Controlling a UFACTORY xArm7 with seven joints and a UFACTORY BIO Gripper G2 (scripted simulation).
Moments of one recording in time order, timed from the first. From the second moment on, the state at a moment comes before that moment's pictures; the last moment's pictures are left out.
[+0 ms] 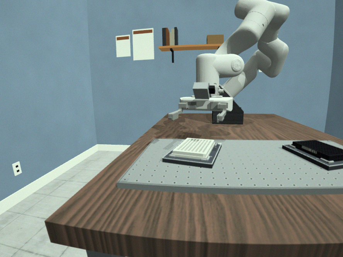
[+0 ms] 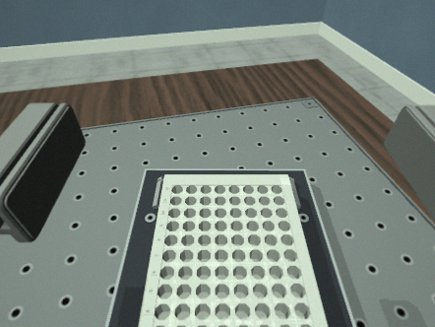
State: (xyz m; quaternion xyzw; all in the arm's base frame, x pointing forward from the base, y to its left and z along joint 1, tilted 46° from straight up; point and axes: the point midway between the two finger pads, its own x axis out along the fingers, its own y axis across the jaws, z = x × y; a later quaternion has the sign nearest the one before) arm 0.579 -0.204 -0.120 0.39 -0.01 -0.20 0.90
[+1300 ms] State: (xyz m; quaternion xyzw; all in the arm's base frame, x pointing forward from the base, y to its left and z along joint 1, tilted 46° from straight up) arm 0.578 -0.206 -0.108 0.39 -0.03 -0.16 0.91
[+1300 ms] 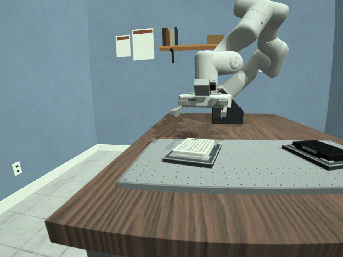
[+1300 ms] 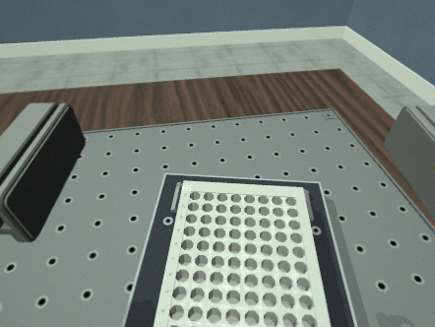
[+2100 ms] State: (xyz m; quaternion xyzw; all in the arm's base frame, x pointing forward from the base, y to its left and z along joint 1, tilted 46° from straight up) arm 0.545 -0.208 -0.015 0.39 -0.06 -0.09 0.92
